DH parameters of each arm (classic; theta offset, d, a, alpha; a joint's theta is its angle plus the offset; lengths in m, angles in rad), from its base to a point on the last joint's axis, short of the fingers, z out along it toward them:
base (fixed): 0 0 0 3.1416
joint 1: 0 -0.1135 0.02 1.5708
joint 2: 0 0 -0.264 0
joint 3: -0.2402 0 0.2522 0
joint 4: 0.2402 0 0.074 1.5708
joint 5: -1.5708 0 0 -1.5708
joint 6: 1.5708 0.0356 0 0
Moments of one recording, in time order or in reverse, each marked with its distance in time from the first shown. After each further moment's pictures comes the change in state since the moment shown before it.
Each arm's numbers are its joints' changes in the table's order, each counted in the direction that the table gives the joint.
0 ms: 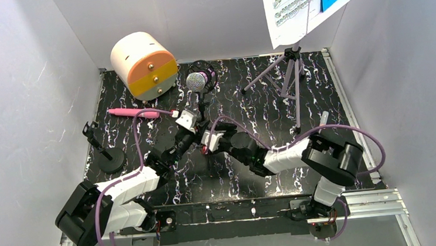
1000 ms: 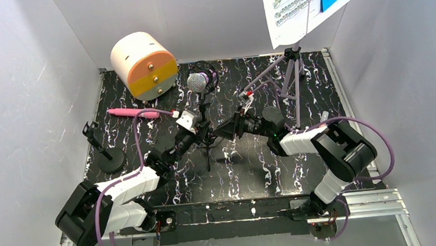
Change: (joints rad) left arm 0.002 0.000 0.002 -0.003 -0.023 0.000; right arm 0.430 -0.069 0.050 -0.169 0.907 1.522
